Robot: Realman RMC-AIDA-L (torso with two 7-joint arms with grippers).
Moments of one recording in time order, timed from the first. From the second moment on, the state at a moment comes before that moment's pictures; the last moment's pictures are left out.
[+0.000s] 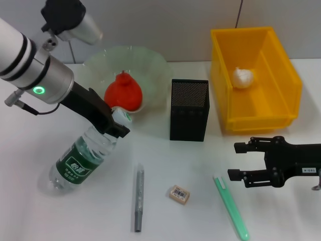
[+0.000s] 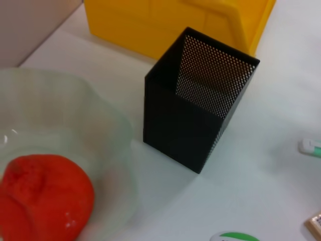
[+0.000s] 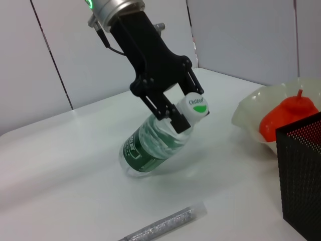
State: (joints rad) left arm -0.86 -2.06 1.03 1.05 2.58 1.56 -2.11; right arm 0.54 2.04 -0.65 -0.65 -2.13 -1.62 1.32
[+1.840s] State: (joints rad) left arm -0.82 -2.05 0.84 1.20 2.57 1.62 -2.12; right arm 0.55 2.03 -0.65 -0.65 -2.13 -1.60 1.33
